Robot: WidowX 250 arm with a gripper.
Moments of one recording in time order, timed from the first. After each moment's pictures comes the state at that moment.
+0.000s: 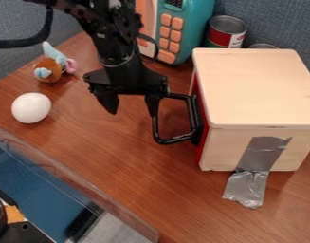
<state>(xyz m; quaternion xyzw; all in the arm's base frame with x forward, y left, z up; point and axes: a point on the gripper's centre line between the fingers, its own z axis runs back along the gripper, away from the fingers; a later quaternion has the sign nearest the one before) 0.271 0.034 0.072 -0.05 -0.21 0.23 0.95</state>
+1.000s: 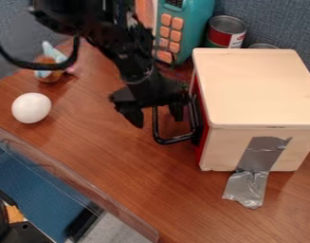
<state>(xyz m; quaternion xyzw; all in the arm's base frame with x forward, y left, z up) 0.289 0.005 0.046 -0.12 -0.21 0.27 0.93</state>
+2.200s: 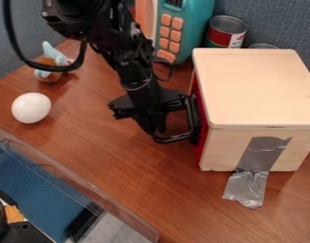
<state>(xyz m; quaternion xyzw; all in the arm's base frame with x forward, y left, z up) 0.284 0.014 0.030 -0.10 -0.17 0.28 0.94</state>
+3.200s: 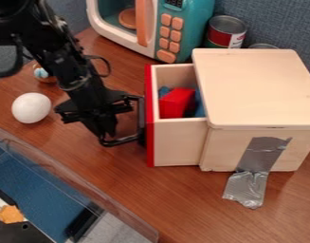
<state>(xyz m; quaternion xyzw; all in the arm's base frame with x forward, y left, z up) 0.231 0.073 0.017 -0.12 -0.11 0.29 0.94</state>
